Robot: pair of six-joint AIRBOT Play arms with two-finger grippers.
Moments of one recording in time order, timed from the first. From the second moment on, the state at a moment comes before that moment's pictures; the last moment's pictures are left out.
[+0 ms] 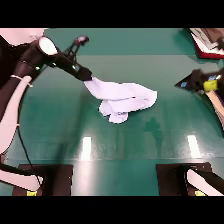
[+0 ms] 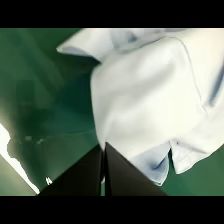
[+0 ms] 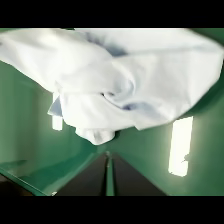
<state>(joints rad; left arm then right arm) -0.26 -1.61 1.73 1.10 -1.24 -1.21 -0.22 -1.04 1.10 -0.80 1.38 1.45</state>
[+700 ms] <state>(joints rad) -0.26 -1.52 1.81 1.15 -1.30 -1.28 0.35 -1.18 0.73 -0.68 0.83 1.48</state>
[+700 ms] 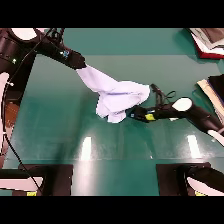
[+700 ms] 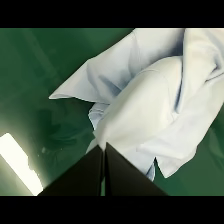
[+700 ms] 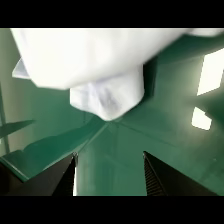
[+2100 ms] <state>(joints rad) -0.26 -1.28 2.01 1.31 -1.29 -1.33 0.17 -0.88 0.90 -0.78 0.92 1.49</state>
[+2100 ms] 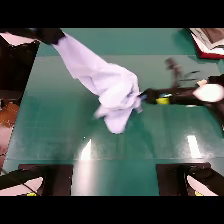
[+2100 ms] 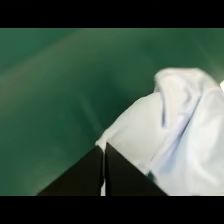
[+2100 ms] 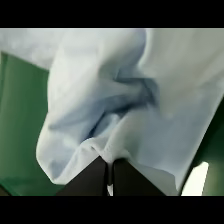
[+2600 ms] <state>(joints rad) -0.26 -0.95 2.05 1.34 -1.25 -1.37 -0.62 -0.46 1.18 -0.78 1.24 1.49</state>
